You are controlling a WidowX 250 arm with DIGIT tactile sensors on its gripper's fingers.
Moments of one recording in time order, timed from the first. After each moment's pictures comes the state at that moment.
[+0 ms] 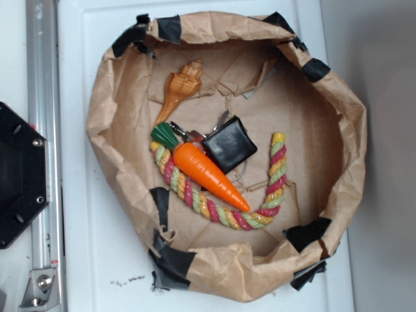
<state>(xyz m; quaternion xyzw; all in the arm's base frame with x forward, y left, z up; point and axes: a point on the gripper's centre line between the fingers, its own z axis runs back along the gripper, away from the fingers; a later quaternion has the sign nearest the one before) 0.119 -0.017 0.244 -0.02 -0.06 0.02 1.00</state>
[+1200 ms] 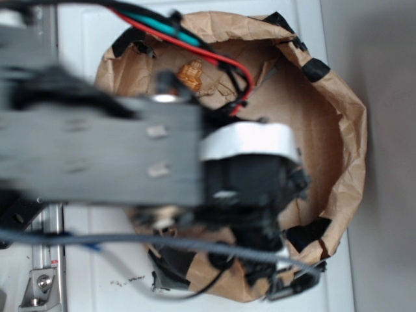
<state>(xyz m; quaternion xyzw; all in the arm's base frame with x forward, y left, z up) 0.285 -0.034 0.139 -0.08 -0.16 0.14 0.97</state>
